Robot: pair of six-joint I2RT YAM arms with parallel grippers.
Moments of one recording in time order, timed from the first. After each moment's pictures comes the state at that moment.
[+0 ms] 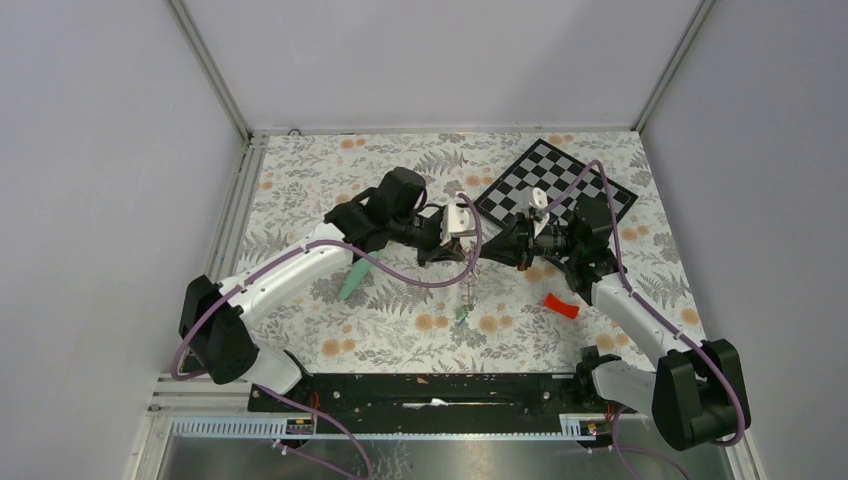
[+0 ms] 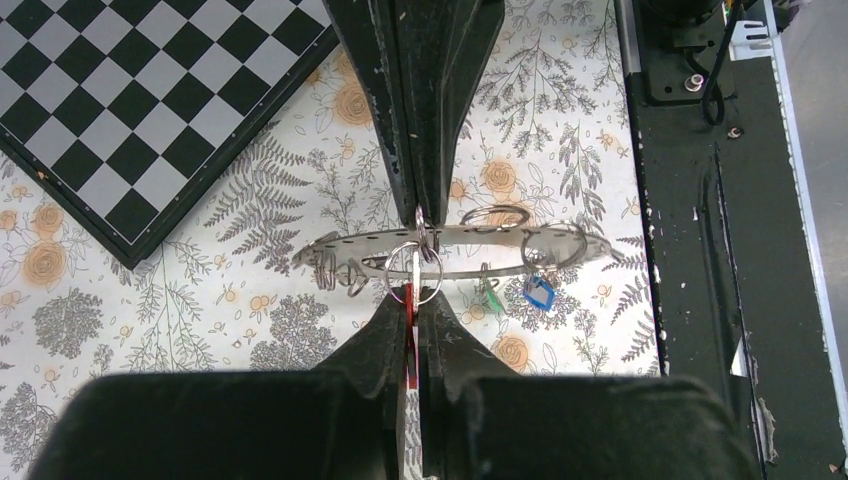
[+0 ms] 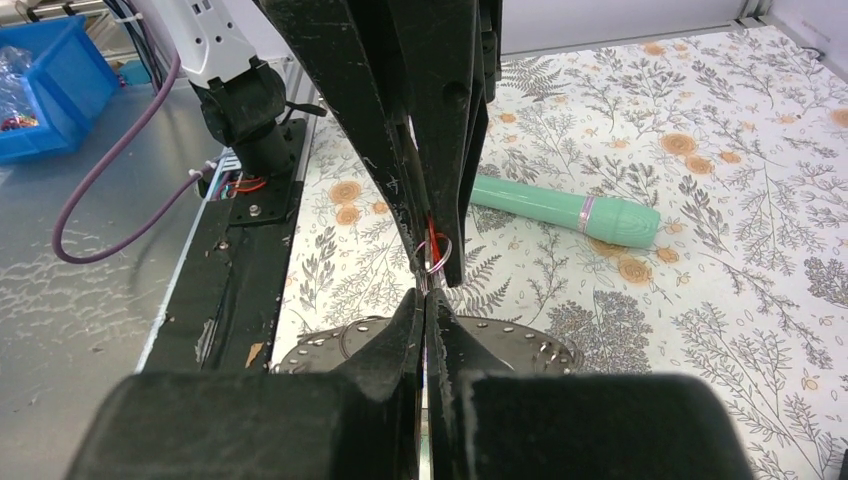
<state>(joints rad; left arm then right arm) -0.78 1.47 1.29 -0.49 0.68 0.52 0.27 1.14 0.61 0.51 -1.25 0.09</state>
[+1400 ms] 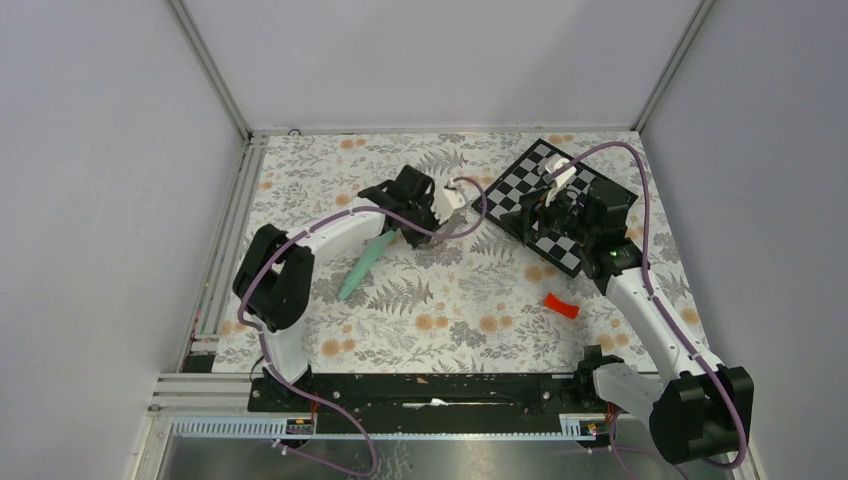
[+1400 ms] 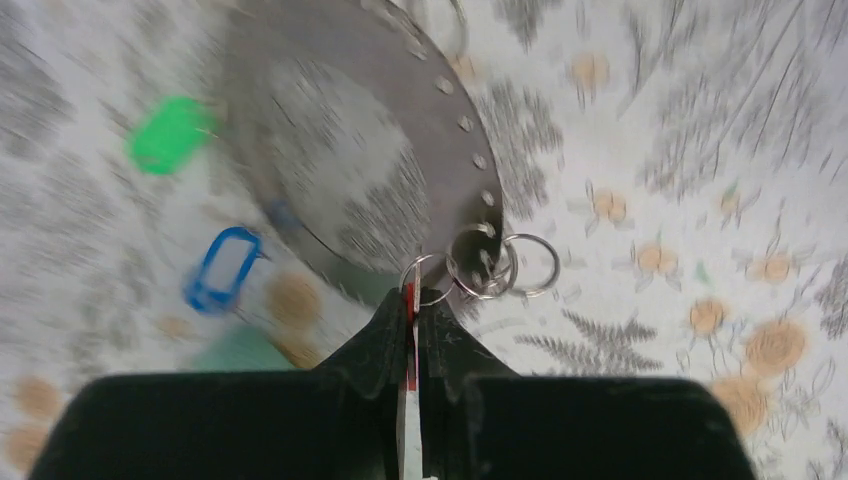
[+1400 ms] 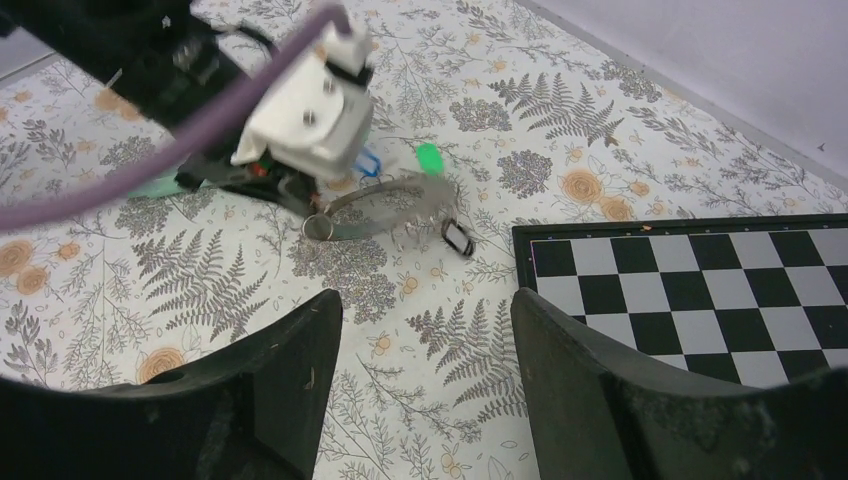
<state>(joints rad) -0.63 1.82 1.40 -0.47 0.25 0.43 0.19 1.06 0.77 0.03 -0.63 -0.13</state>
